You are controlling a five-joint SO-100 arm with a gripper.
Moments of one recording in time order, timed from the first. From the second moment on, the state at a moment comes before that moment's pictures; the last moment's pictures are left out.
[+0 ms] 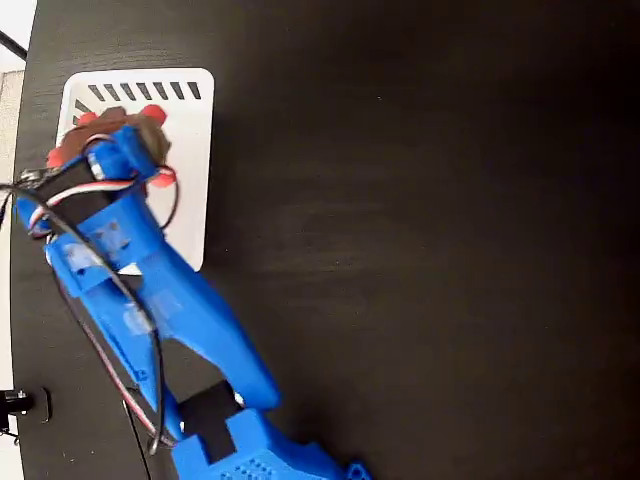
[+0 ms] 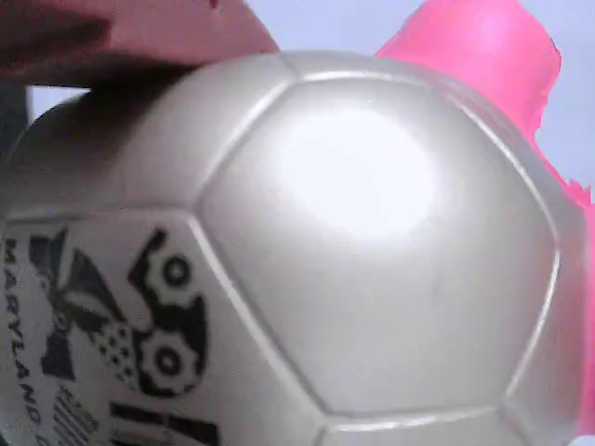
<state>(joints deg) -22.9 55.8 41.5 91.8 17.8</state>
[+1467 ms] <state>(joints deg) -24.3 49.5 41.5 91.0 17.2</state>
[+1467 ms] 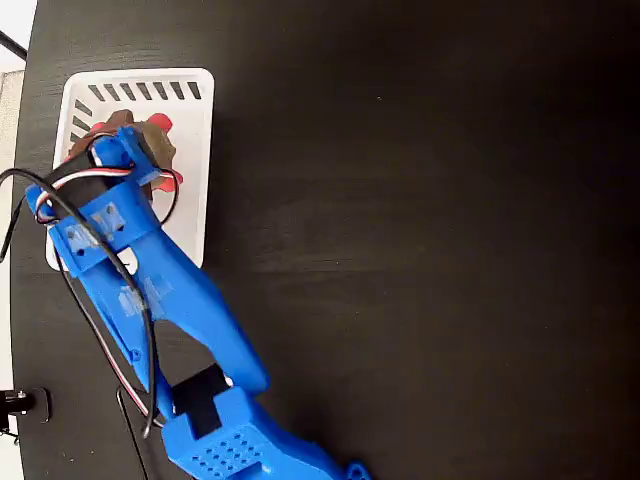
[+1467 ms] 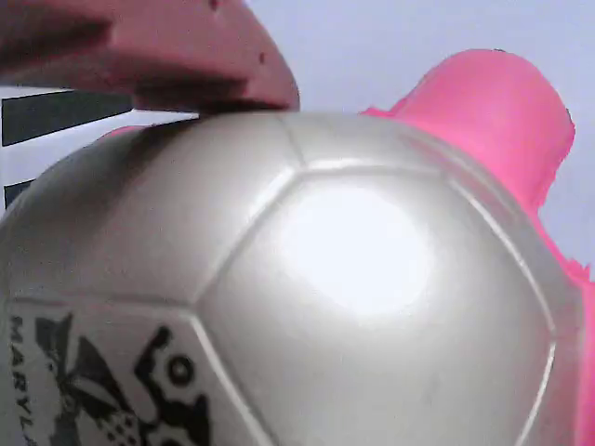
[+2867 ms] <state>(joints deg) -19.2 93.4 67.9 77.5 12.9</state>
